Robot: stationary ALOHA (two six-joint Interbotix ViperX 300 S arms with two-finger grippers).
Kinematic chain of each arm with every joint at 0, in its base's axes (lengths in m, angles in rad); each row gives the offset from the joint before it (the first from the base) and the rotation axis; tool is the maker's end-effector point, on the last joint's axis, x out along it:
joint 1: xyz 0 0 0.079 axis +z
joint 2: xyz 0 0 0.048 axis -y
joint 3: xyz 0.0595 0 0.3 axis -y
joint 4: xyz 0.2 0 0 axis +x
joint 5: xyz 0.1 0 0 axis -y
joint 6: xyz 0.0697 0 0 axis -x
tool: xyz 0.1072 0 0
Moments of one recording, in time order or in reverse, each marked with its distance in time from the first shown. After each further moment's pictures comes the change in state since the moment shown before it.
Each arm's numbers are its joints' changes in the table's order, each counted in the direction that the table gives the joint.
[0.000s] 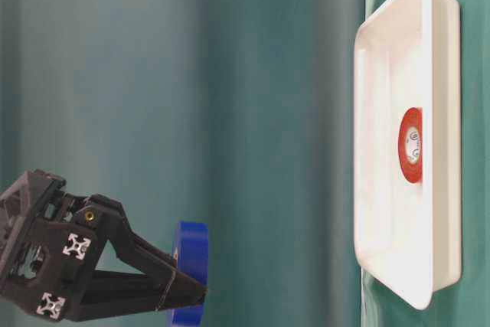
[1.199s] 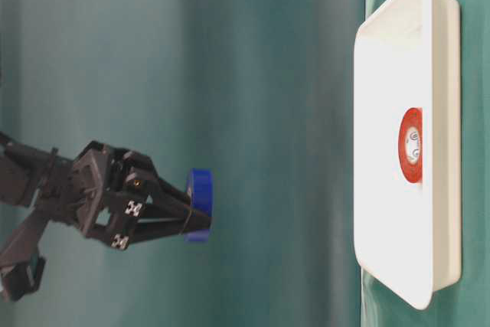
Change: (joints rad) left arm 0.000 0.000 -0.002 0.000 0.000 0.000; right arm -0.304 0.000 0.000 0.002 0.011 0.014
